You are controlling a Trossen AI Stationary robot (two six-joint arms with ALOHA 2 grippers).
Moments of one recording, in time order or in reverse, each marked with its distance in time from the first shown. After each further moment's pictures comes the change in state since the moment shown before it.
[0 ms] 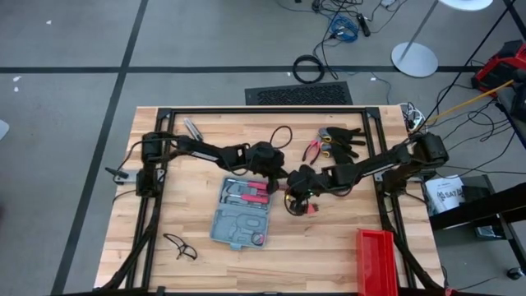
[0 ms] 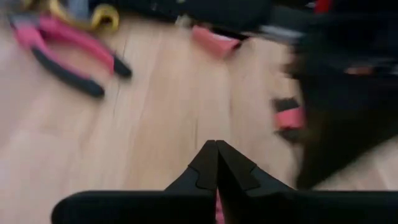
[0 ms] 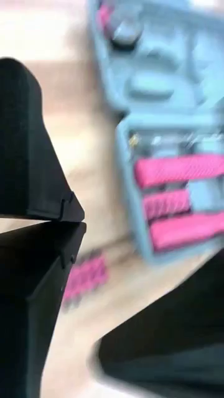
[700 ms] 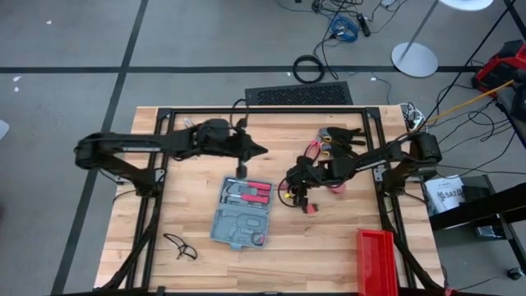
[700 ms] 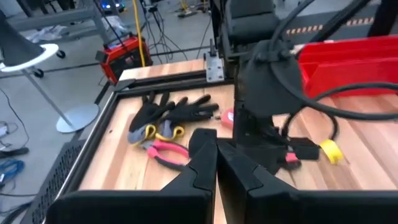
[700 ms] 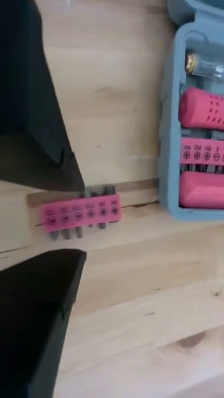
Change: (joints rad) left arm -0.007 -0.618 -0.061 -0.333 -0.159 0.325; right arm -0.101 0.069 0.001 -0.020 -0.016 -0.344
